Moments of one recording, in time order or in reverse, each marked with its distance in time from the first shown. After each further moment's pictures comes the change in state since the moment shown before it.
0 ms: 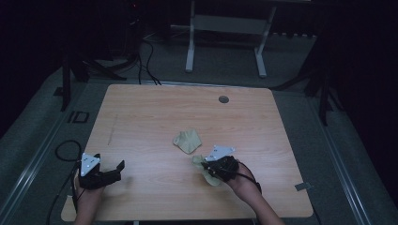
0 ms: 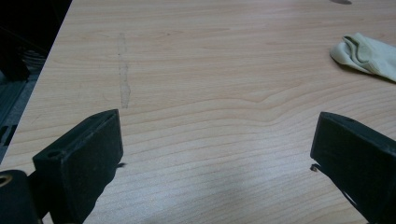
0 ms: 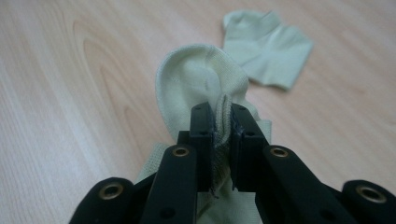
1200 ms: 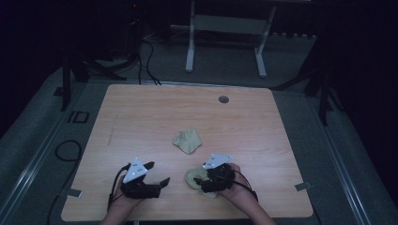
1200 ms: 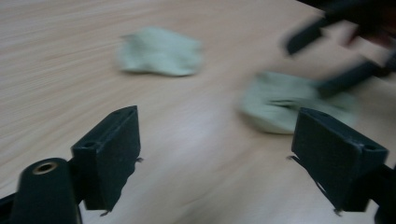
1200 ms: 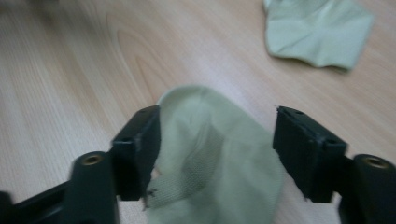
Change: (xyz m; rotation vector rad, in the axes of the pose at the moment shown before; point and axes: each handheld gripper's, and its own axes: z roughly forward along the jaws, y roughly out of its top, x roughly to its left) left arm -0.133 0.027 0.003 0.083 -0.502 0.244; right arm 0.017 -0.014 0.010 -0.013 0.093 0.076
